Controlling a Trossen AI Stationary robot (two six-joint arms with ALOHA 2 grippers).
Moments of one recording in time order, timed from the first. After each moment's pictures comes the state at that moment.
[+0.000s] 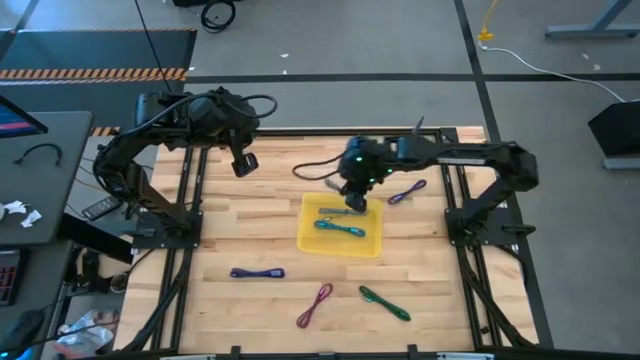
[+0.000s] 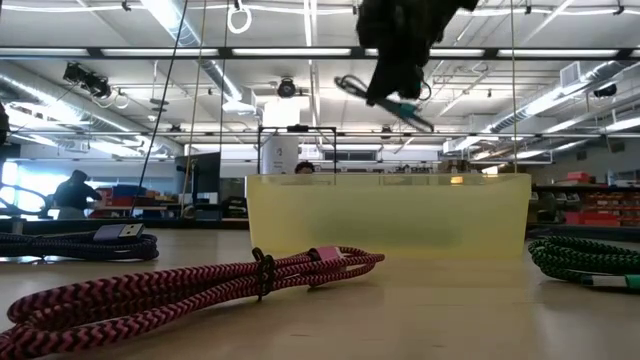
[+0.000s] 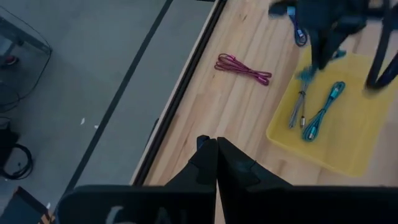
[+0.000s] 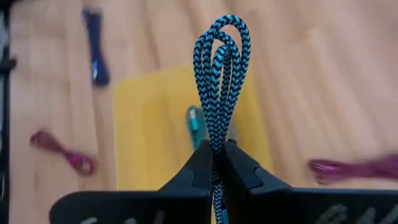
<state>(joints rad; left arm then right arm) 0.15 1.57 2.28 -1.57 -0.40 -0.03 -0.19 1.57 1.35 -0.75 -0.21 0.17</state>
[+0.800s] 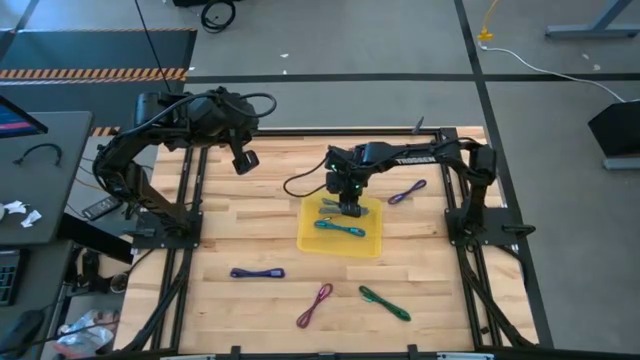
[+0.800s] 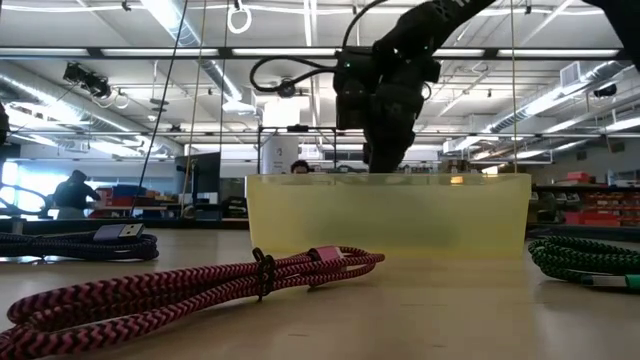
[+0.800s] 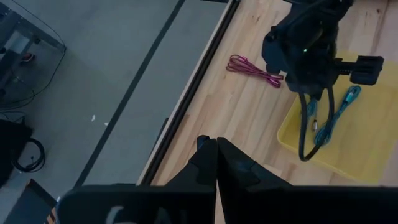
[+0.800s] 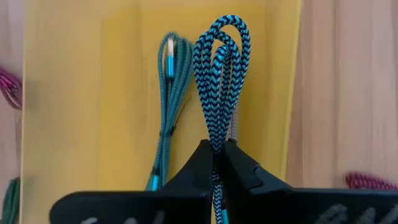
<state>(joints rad) 0.15 1.57 2.28 -1.57 -0.45 -0.04 -0.28 1.87 1.36 -0.75 -0.37 -0.13</state>
